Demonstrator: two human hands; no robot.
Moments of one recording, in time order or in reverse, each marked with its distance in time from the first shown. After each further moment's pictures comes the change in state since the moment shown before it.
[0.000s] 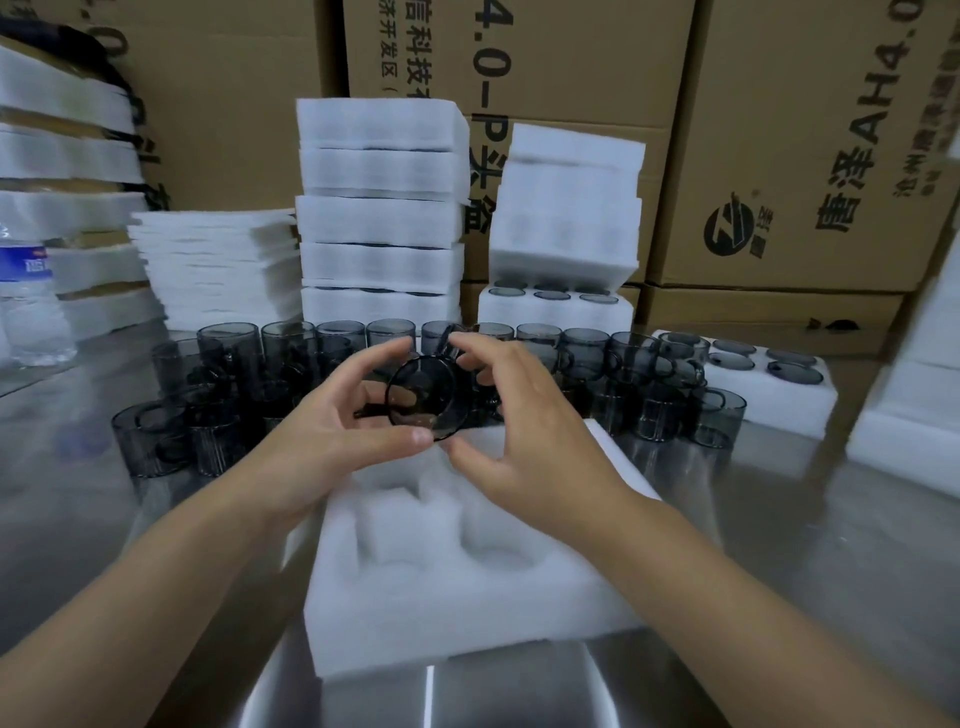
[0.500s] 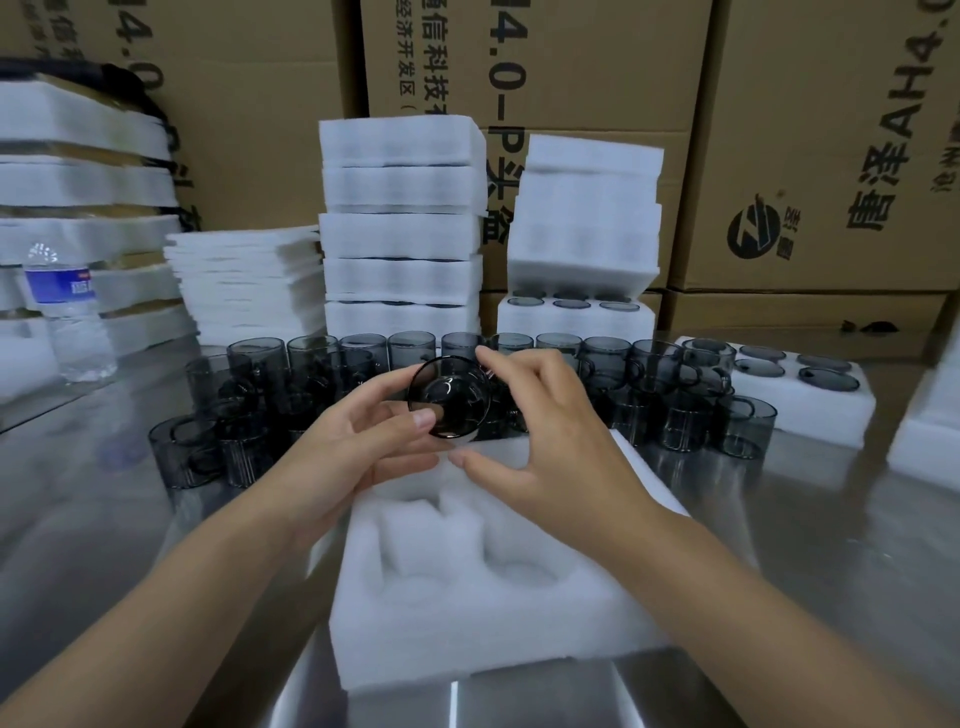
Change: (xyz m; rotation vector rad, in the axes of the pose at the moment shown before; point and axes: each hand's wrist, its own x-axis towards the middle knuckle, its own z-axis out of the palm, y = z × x) left_hand -0.005 0.005 0.004 -0.122 0.071 -0.065; right_hand 0.002 0.000 -0.001 -0.083 0.019 0.029
